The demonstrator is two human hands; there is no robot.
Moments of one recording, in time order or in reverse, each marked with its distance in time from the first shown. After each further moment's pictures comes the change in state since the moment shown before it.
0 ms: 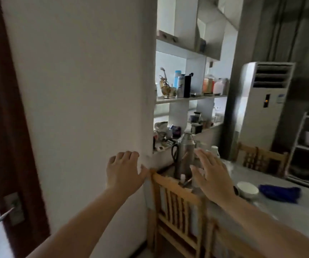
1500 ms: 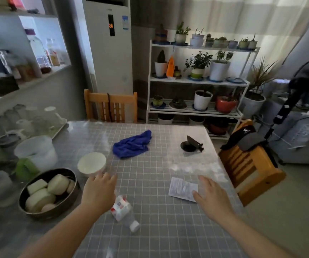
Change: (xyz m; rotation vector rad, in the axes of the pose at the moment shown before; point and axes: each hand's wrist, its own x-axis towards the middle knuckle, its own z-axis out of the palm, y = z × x) left_hand 0.074 0.574 0.417 0.017 -0.618 0.821; right_hand -0.189 0.619 -0.042 -0.278 -0.322 1.040
